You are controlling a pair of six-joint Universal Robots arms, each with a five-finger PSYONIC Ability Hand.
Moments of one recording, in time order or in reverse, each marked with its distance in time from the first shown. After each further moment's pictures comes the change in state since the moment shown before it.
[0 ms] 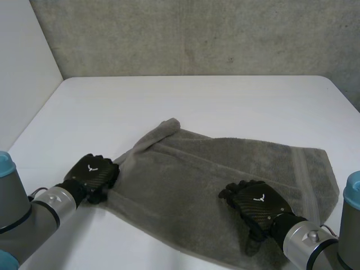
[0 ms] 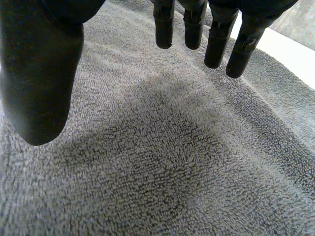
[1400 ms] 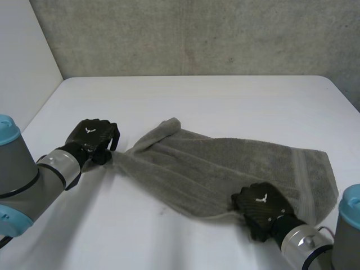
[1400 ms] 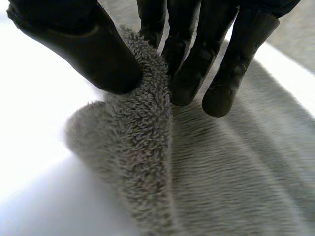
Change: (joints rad) left arm -0.066 -0.031 0.260 -0.040 -0.070 -0.287; right arm 0.013 0.015 0.057 -0.146 0.084 -0.060; left_hand 0.194 0.230 0.230 0.229 0.213; right_hand 1.090 1.065 1.078 1.078 1.113
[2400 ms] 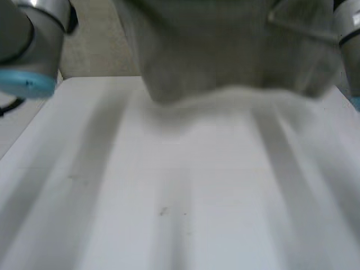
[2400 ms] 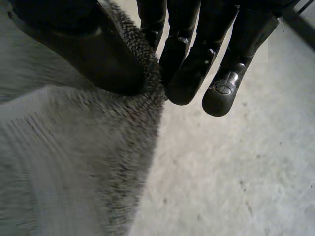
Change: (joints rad) left arm -0.198 -0.108 1.013 -0.054 -0.368 -0.292; right arm -0.168 0.173 -0.992 -0.421 -0.041 -0.107; left_hand 0.010 0.001 0.001 0.000 0.000; right_hand 0.000 0.000 0.012 0.004 0.006
